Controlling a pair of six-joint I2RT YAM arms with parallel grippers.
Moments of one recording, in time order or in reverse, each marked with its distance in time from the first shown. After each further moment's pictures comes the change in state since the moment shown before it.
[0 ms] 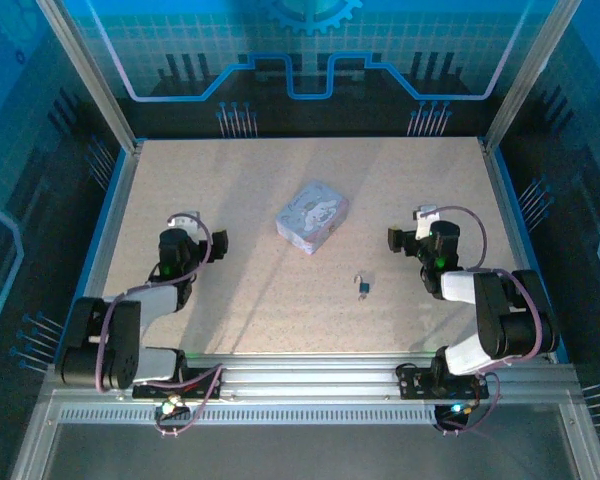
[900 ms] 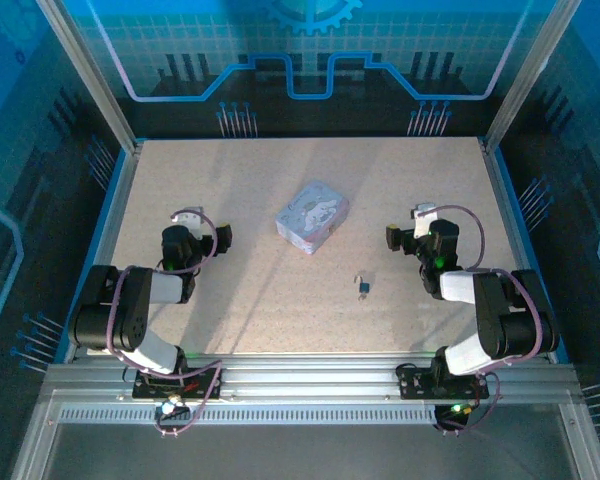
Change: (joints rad) left arm 0.018 0.191 0.021 0.235 0.066 0.000; right arm 0.013 0.000 0.002 0.026 -0.004 -0.029
